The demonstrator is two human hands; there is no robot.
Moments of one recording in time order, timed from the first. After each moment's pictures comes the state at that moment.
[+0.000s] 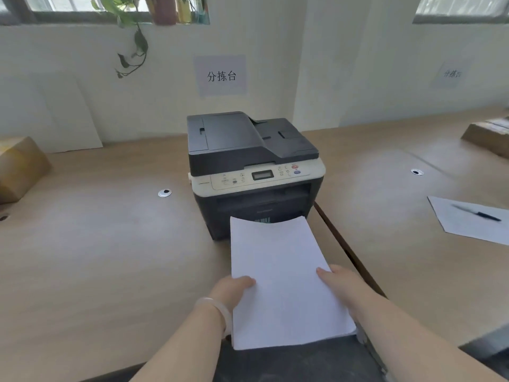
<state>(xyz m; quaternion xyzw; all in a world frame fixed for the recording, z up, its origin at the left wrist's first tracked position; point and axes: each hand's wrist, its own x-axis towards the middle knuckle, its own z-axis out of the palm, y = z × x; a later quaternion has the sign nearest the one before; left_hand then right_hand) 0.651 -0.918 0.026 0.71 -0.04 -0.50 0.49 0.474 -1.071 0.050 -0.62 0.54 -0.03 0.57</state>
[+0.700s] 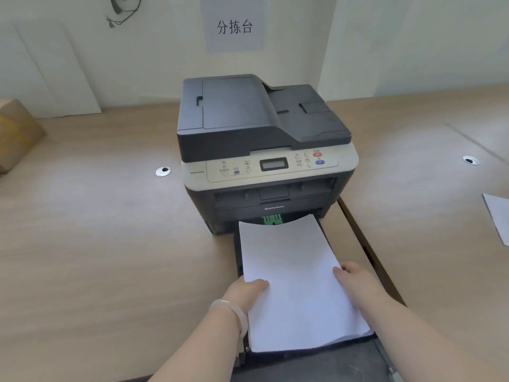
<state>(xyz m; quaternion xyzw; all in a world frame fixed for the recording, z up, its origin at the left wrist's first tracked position) 0.684 -0.999 -0.049 0.72 0.02 -0.50 0.48 0.529 -1.163 -0.011 -0.65 0.57 0.03 0.49</state>
